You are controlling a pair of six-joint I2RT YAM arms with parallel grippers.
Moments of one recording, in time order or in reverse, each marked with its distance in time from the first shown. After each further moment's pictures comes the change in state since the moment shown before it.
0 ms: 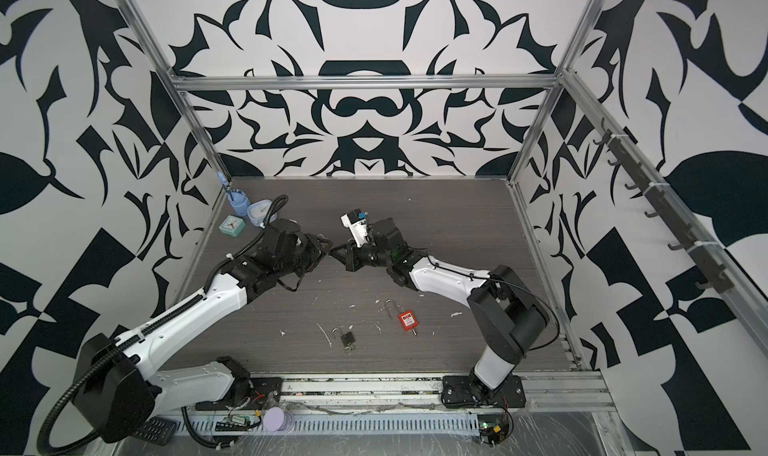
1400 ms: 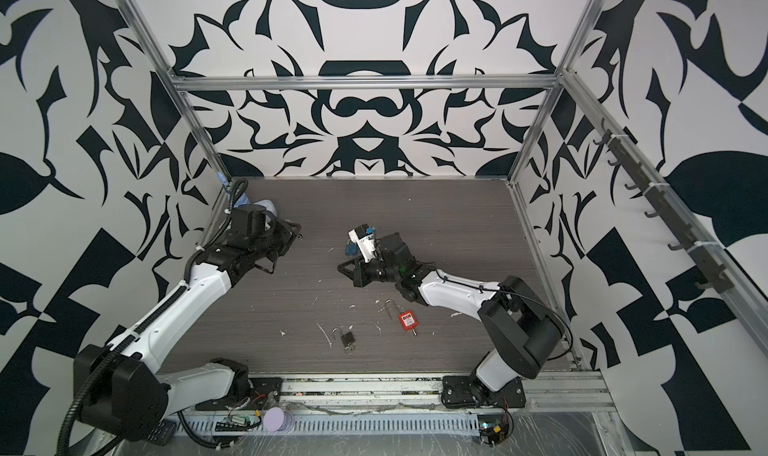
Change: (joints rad) left arm 0.285 0.003 0.069 -0.075 0.065 0.095; right arm 0.015 -0.101 -0.159 0.022 0.011 0.037
